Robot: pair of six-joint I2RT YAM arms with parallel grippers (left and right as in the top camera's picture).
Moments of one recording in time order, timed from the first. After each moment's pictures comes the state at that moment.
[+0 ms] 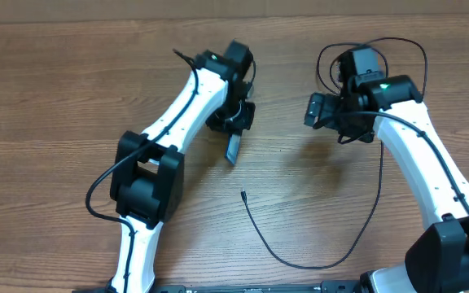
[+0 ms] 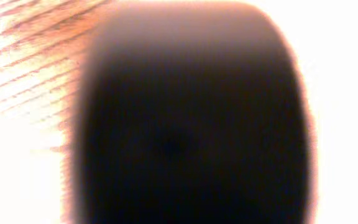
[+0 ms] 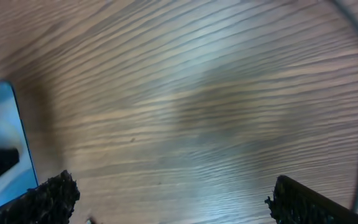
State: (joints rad) left arm -0.46 2.23 1.89 -1.19 0.19 -0.26; right arm 0.18 1.66 1.43 -1.04 -0.04 0.46
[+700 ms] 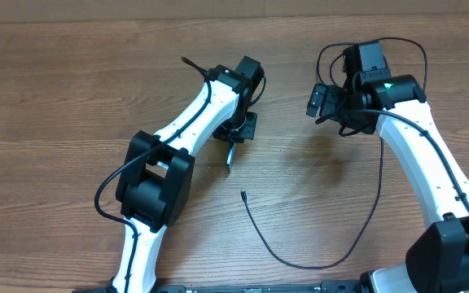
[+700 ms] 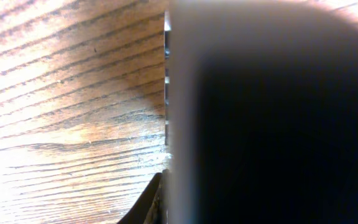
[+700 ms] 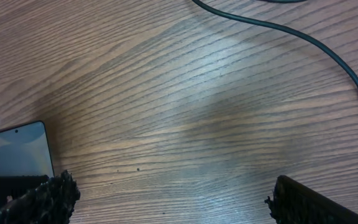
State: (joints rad) left arm -0.52 2.23 1.81 -1.13 0.05 -0.35; right arm 0.17 1.66 1.42 -0.95 -0.03 0.46
